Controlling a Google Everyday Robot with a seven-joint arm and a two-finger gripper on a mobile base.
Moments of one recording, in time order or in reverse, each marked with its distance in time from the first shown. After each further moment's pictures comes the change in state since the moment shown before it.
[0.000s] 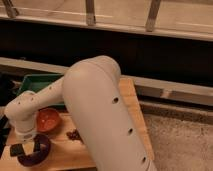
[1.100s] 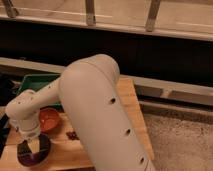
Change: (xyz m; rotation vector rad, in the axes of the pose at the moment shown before) arm 0.032 0.000 -0.005 -0.025 0.081 0.041
